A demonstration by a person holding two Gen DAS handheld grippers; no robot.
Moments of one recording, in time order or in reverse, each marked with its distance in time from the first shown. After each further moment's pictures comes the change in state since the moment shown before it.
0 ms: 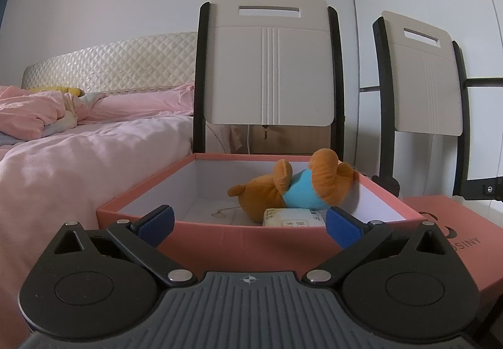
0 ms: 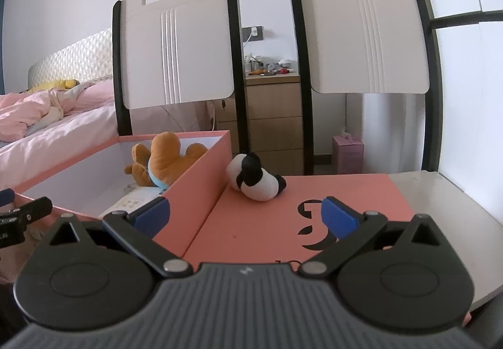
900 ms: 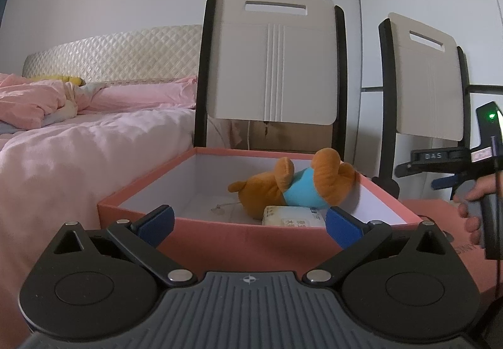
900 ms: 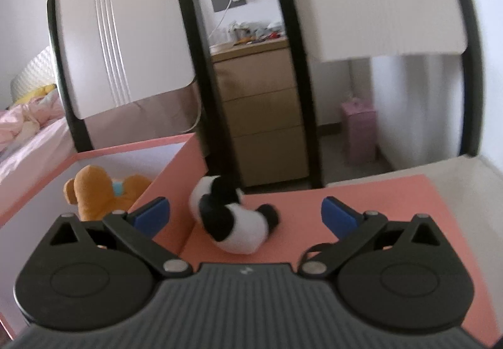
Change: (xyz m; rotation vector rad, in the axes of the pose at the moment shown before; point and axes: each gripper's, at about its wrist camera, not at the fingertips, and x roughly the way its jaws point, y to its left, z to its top) left arm 0.003 0.006 0.003 -0.036 0.023 -0.006; right arm 0.158 -0.045 0.038 0.177 0.147 0.060
